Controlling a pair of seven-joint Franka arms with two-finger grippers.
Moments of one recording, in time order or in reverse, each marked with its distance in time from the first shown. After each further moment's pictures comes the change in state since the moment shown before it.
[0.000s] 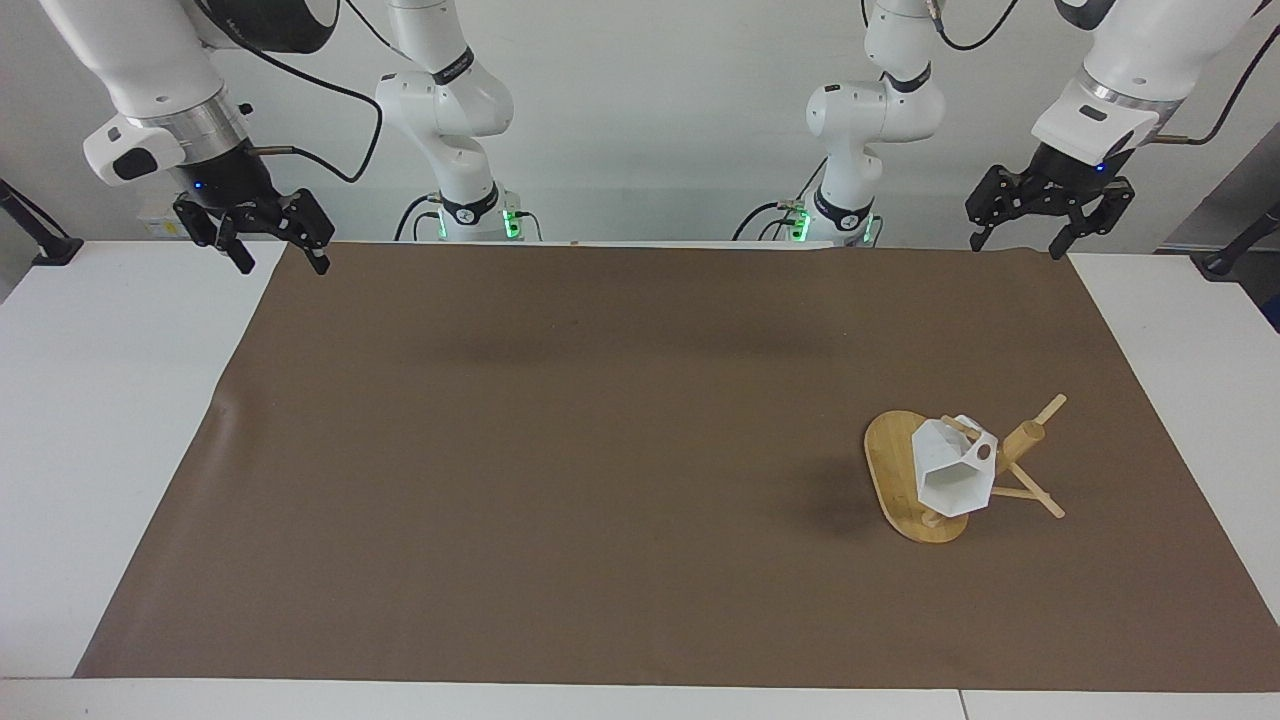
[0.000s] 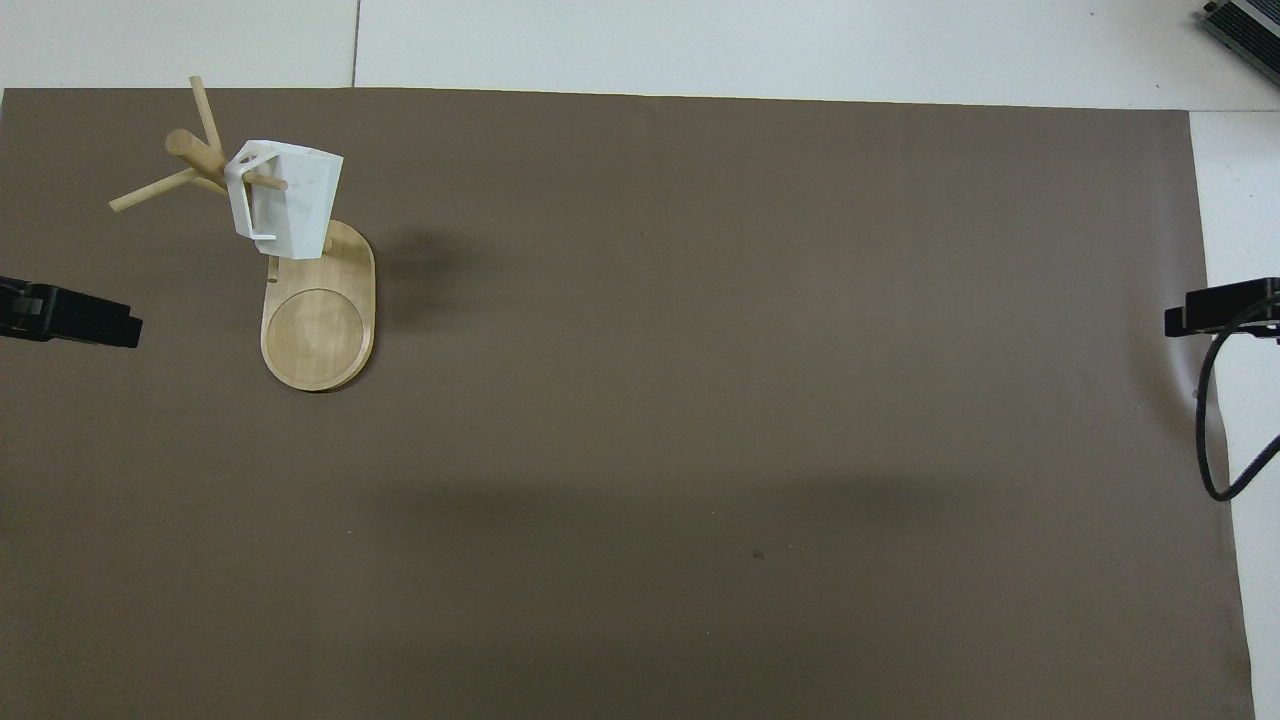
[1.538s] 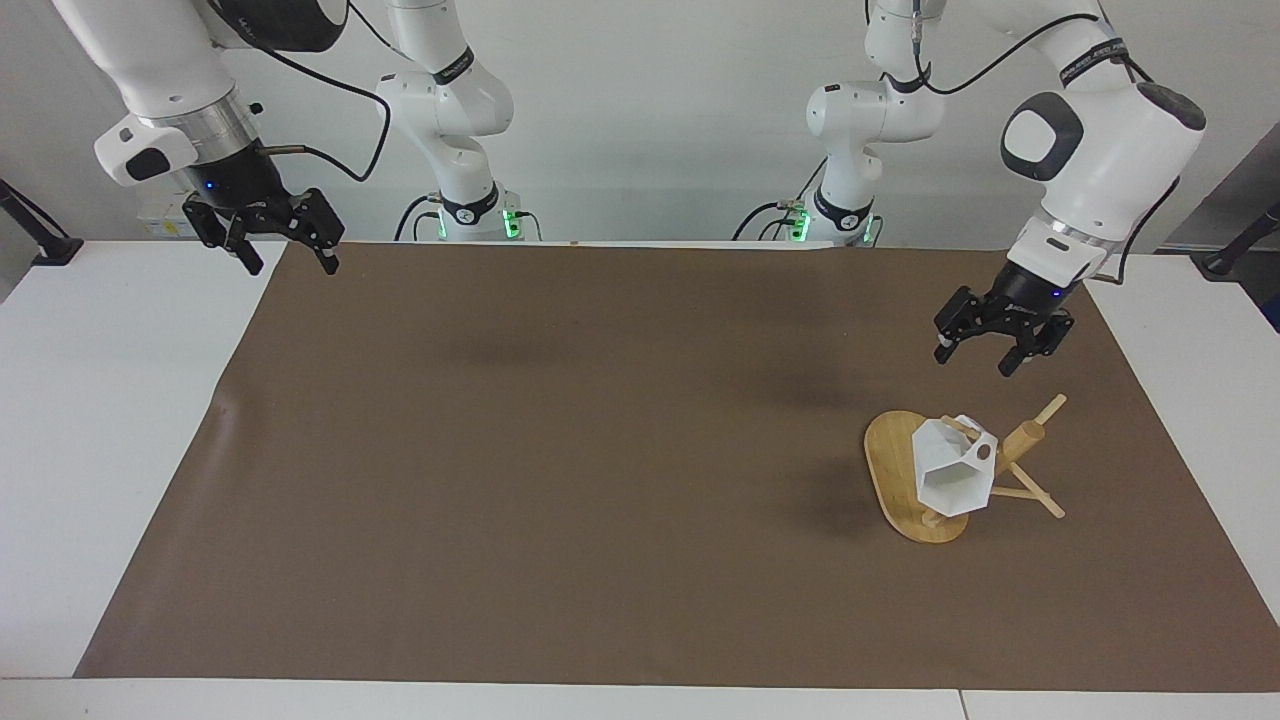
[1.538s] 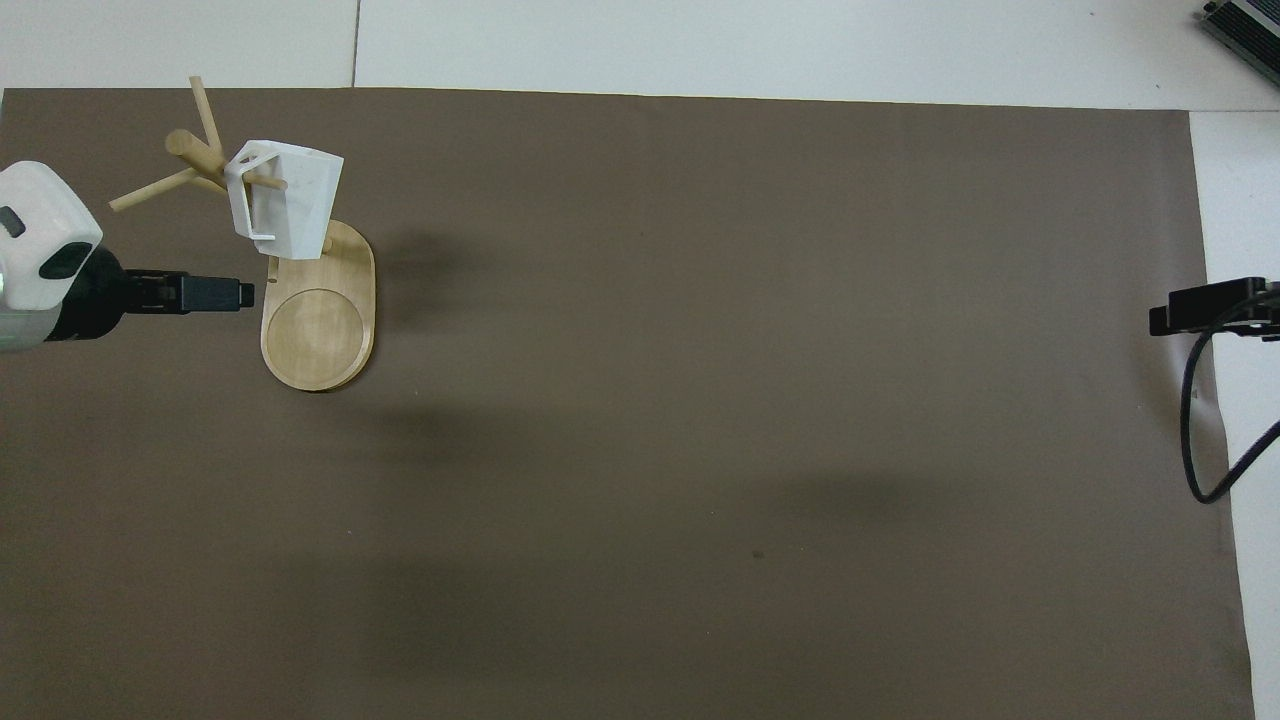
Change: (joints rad) left arm 0.000 0.001 0.046 -0.354 -0.178 0.503 0.093; right arm 0.023 0.000 -0.004 0.002 0.000 0.001 0.001
